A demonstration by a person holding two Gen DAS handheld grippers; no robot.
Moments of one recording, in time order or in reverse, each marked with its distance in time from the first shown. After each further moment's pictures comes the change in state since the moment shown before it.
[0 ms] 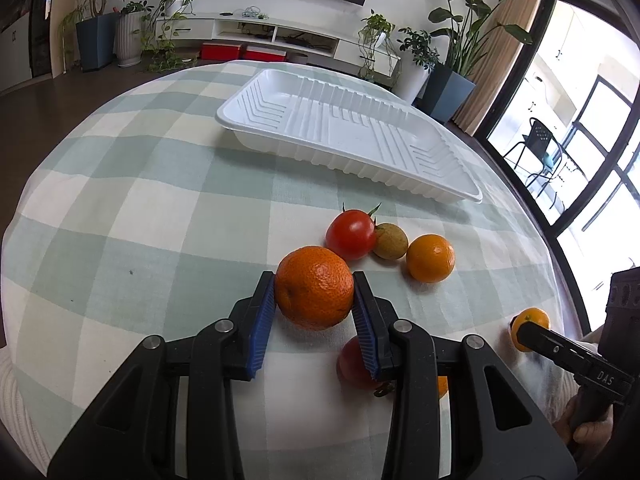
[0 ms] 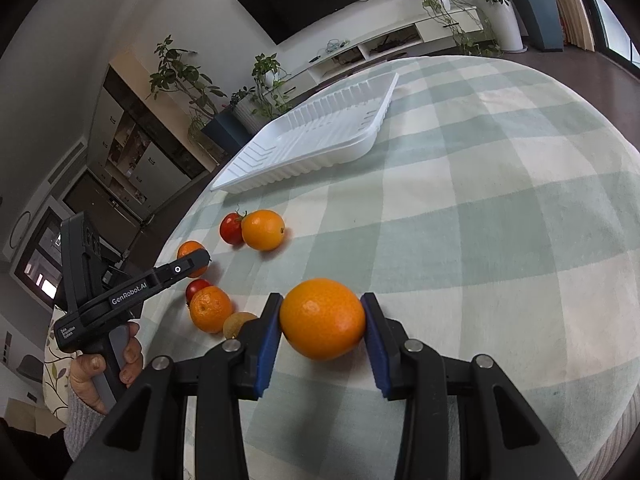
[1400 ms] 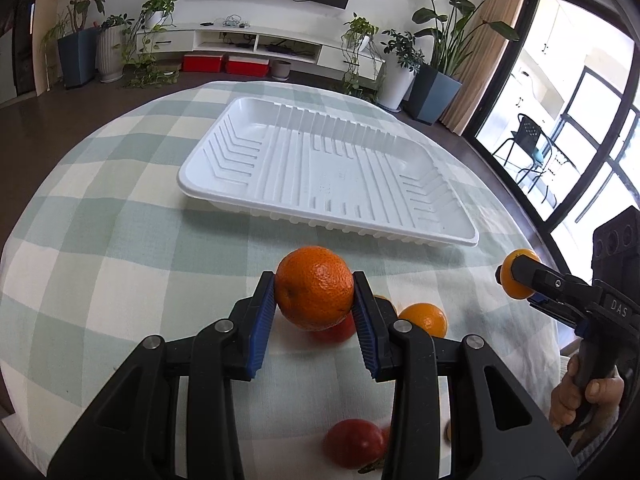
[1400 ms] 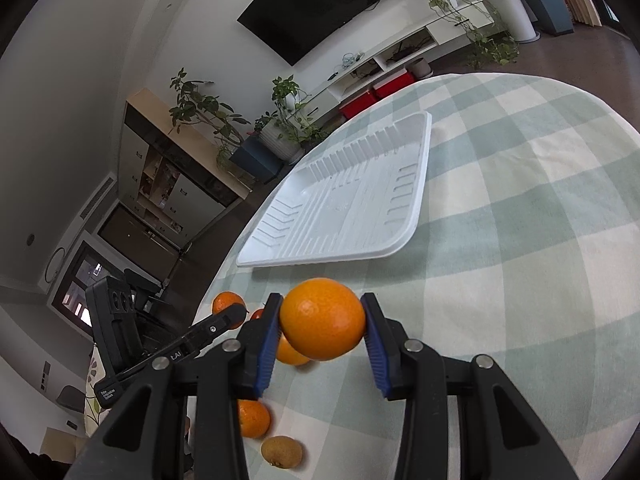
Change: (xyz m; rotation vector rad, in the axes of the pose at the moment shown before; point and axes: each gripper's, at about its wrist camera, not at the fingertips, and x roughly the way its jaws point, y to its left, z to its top) left arm 0.019 -0.011 0.053 0.060 -0.017 -0.038; right arm 0.031 -0.004 0.080 0.054 -0.057 0.147
